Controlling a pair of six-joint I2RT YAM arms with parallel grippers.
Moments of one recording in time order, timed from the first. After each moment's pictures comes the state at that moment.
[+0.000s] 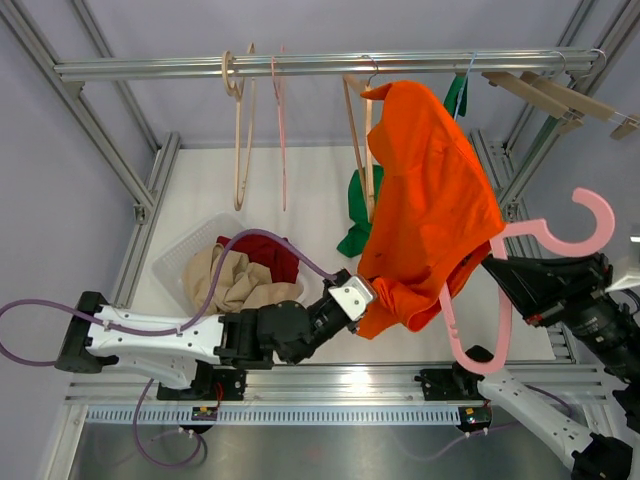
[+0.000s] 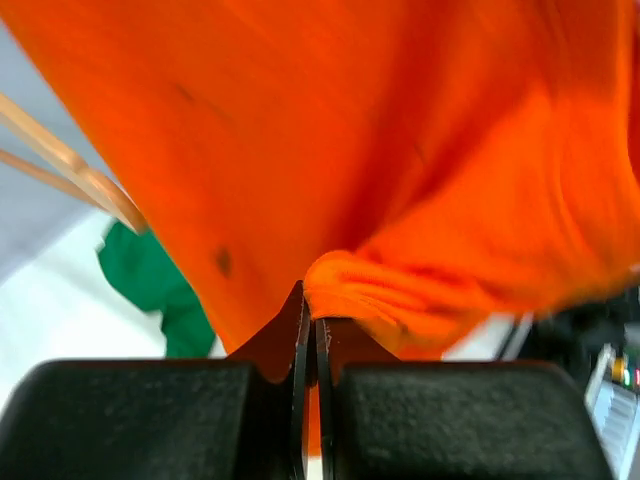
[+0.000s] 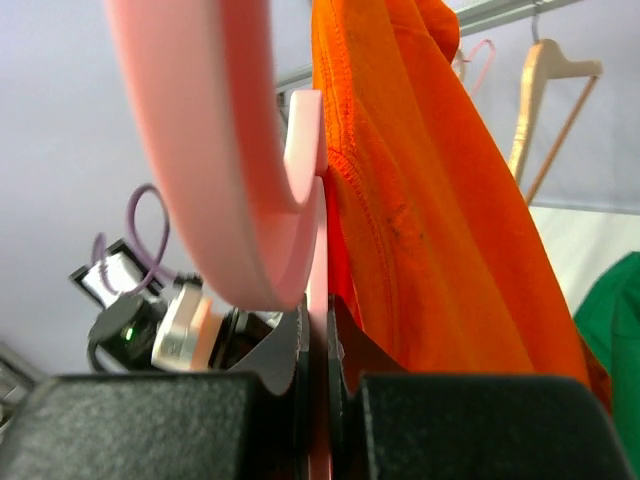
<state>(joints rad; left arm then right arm) -1.59 1.18 0.98 0.19 -0.66 0.13 0.63 0.51 1.47 -0.70 -0.11 0.50</state>
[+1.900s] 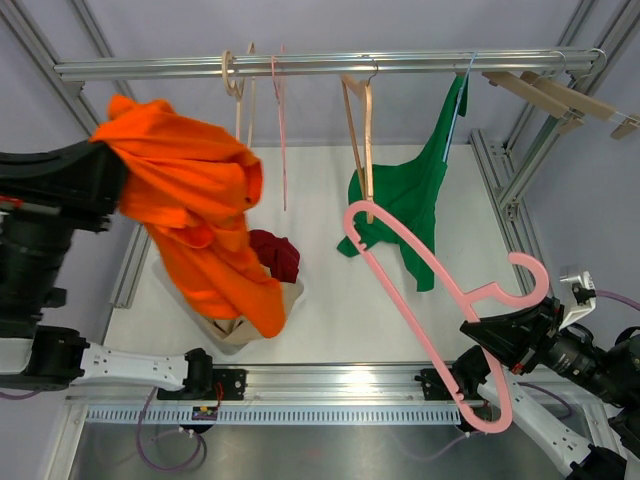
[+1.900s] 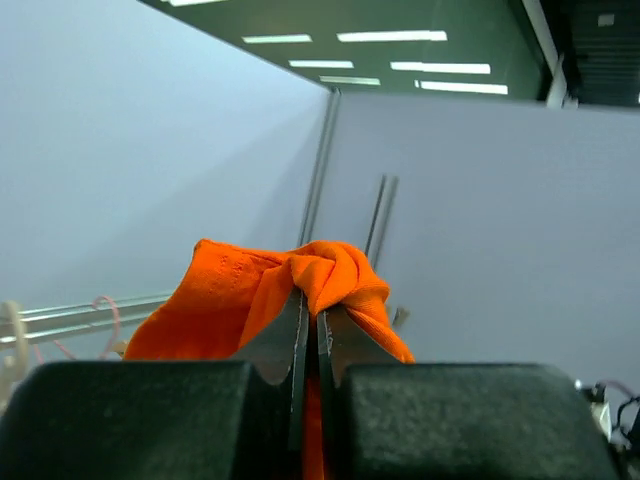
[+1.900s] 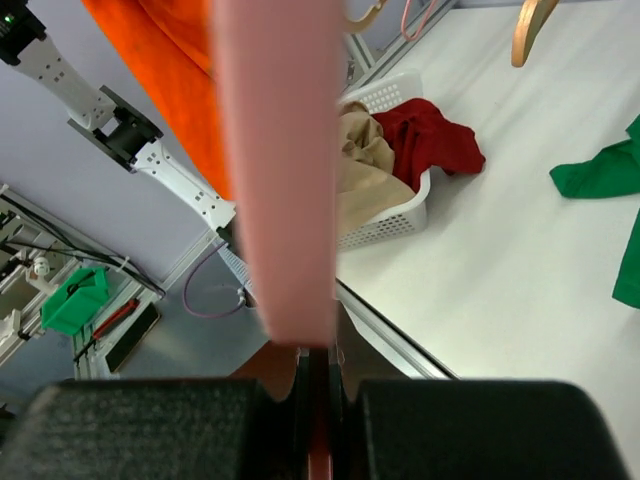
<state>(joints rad) -1.48 0.85 1.74 -0.09 -0.55 0.23 0.63 0.30 1.32 -1.05 -0.30 0.53</state>
